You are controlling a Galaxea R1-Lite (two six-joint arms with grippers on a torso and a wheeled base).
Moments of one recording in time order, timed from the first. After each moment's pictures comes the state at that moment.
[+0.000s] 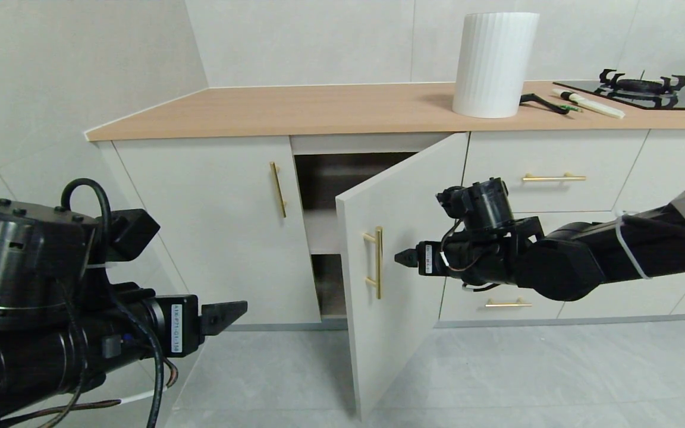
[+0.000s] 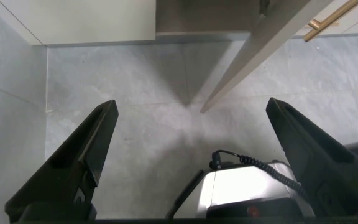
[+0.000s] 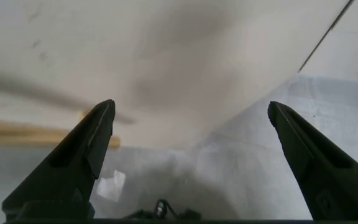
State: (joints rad) left arm -0.50 1.32 -0.74 0.03 0.24 -0.34; right arm 0.58 2.04 -1.29 -0.23 -0.09 0.38
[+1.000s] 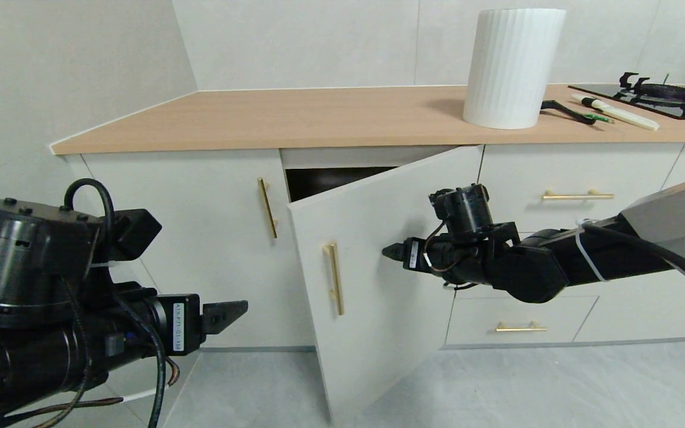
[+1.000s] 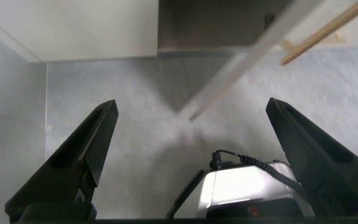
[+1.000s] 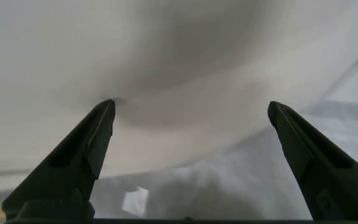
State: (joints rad) left arm -0.49 1.33 -0.74 0.03 0.25 -0.34; right arm 0.59 2.13 -1.35 -0.29 -0.10 0.51
